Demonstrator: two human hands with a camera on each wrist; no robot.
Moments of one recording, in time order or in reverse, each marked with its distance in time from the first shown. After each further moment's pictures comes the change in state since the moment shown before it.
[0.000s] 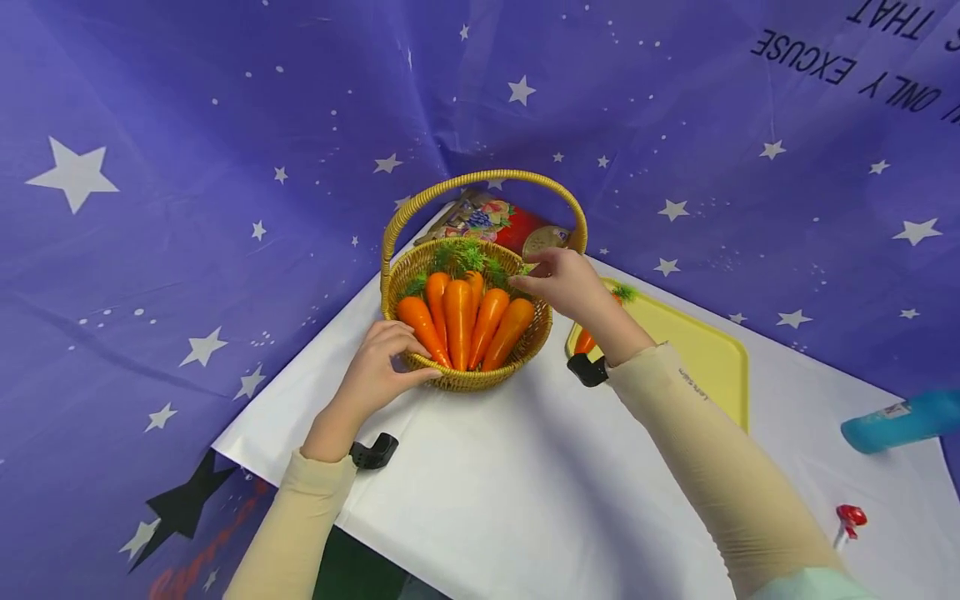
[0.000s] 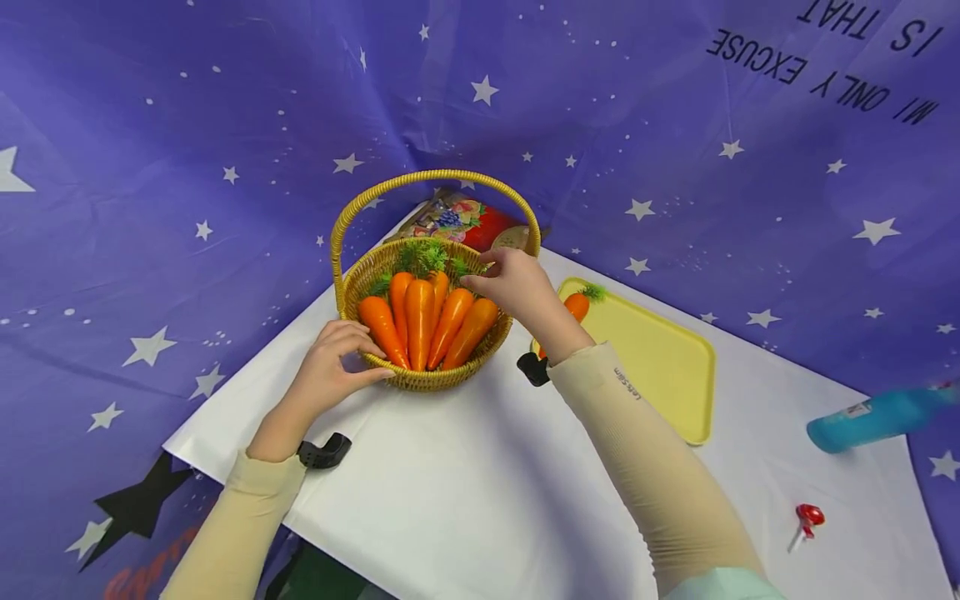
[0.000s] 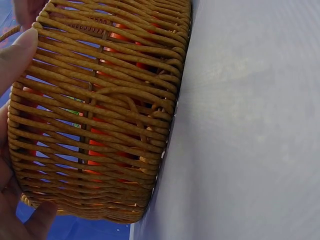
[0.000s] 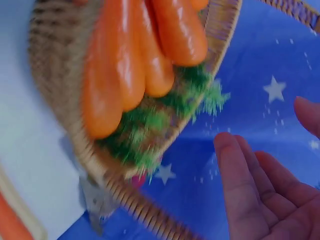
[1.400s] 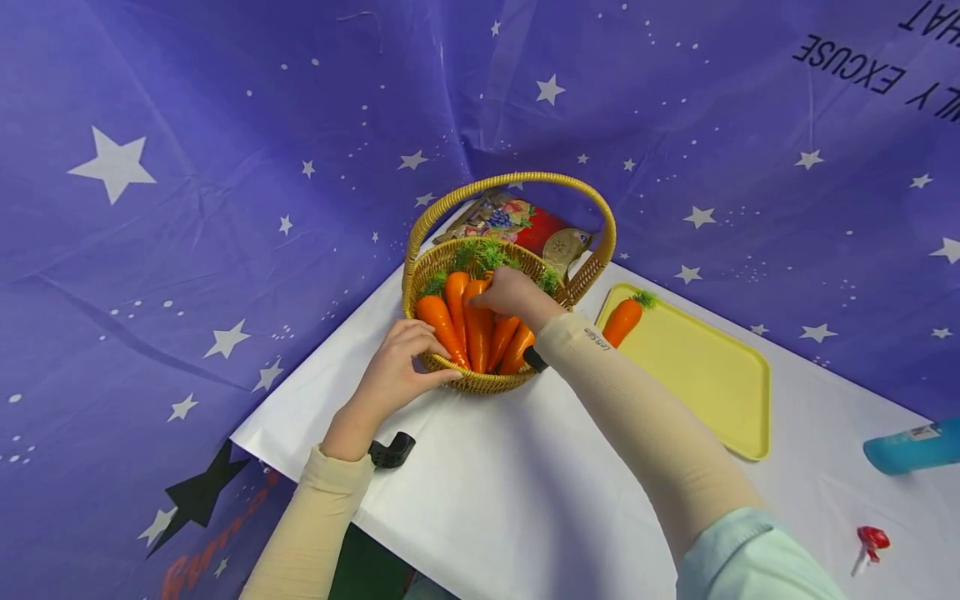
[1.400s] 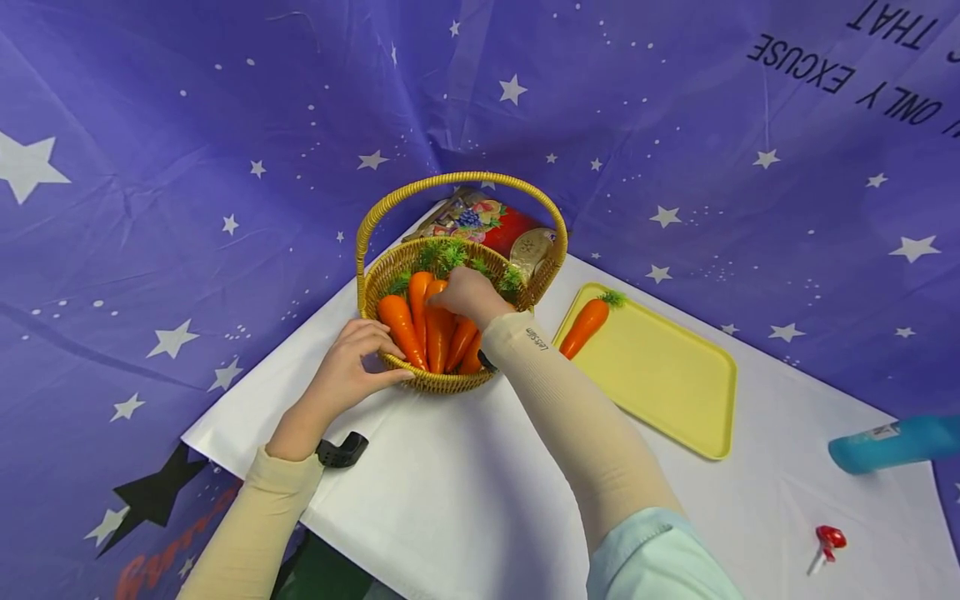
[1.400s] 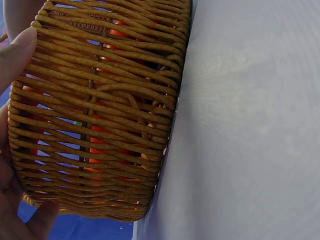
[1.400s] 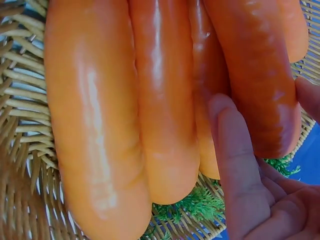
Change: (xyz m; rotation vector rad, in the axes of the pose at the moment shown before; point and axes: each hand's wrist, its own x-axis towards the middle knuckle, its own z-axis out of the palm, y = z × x) left_hand 0.000 -0.002 -0.001 -0.013 -0.024 -0.056; right_hand 0.068 -0.030 0.085 -0.121 -0.289 0.134
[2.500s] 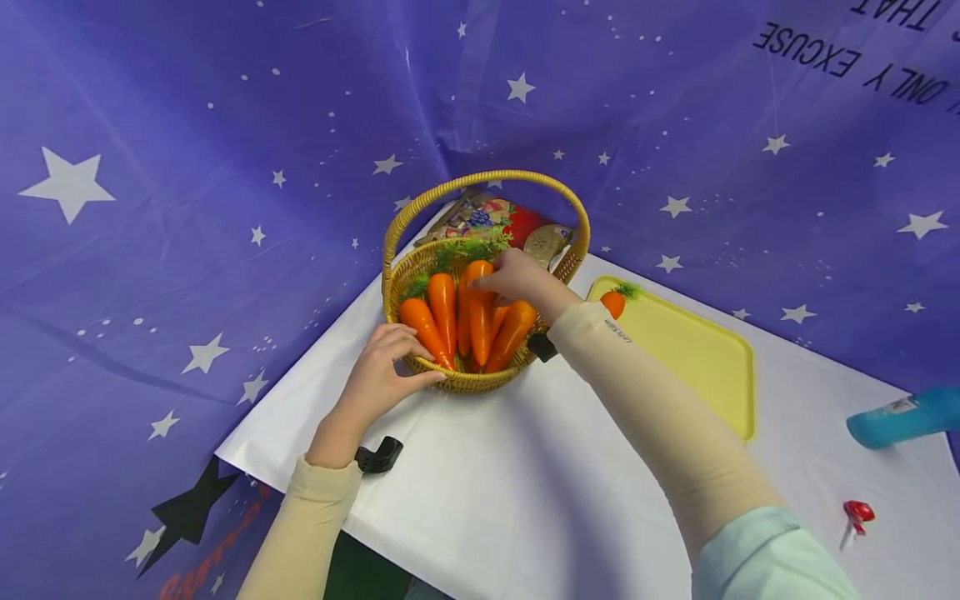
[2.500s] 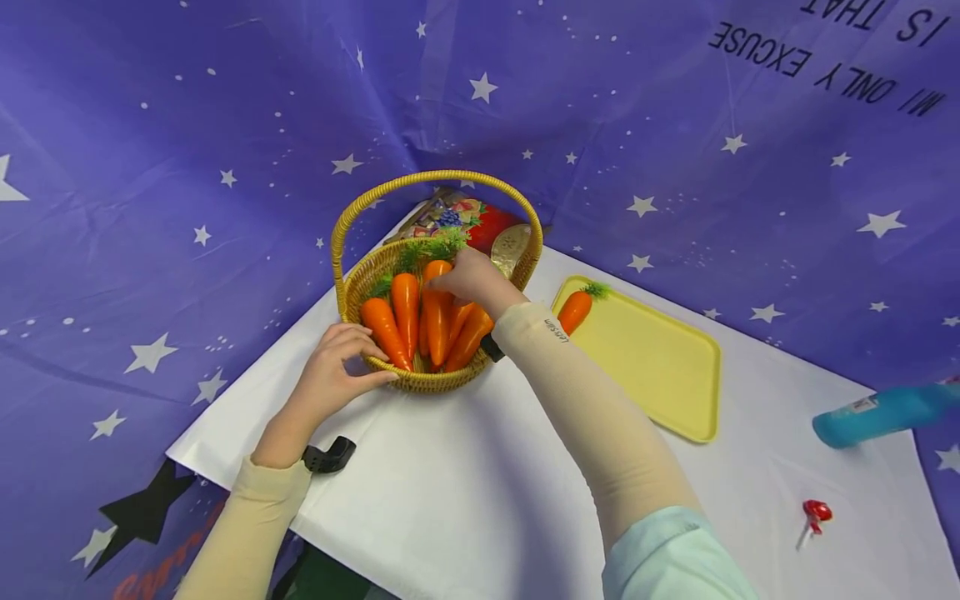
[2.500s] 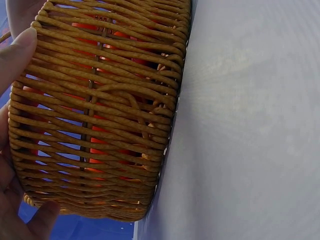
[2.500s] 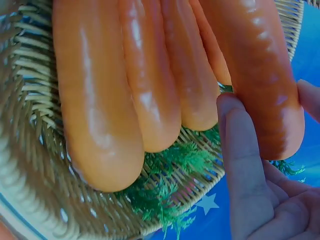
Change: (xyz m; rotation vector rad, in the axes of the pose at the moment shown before) left_hand -0.001 0.004 0.002 0.000 0.010 0.023; right_hand -0.021 0.016 -0.036 0.159 0.059 -0.015
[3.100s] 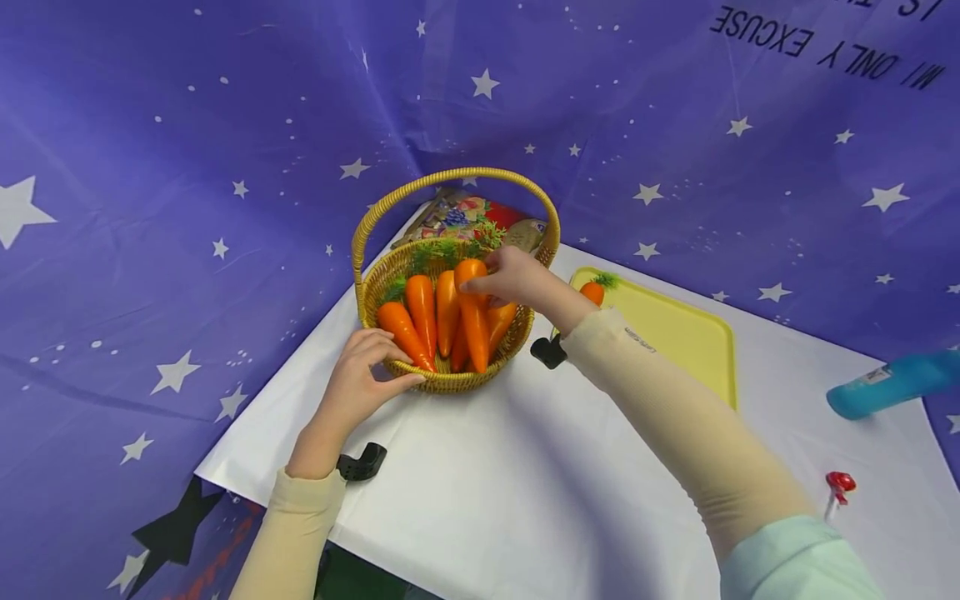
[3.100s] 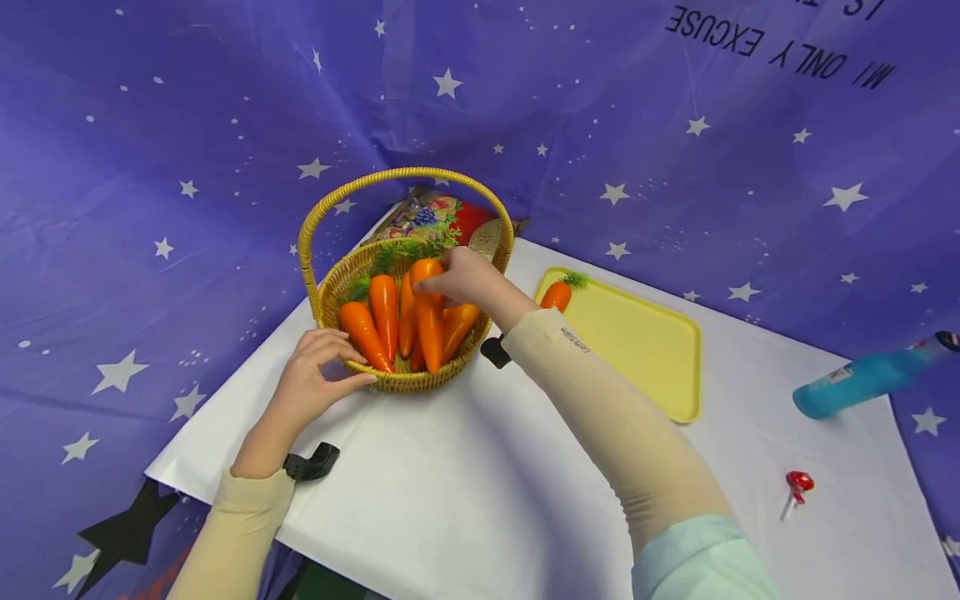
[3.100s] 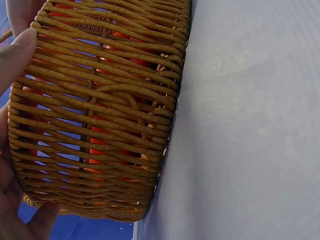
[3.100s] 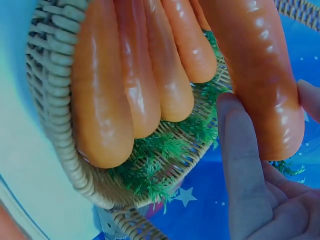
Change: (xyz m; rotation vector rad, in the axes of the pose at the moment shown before) left_hand 0.000 0.007 0.004 0.016 0.037 0.045; right_hand -0.035 0.016 -0.024 0.091 -0.016 -0.025
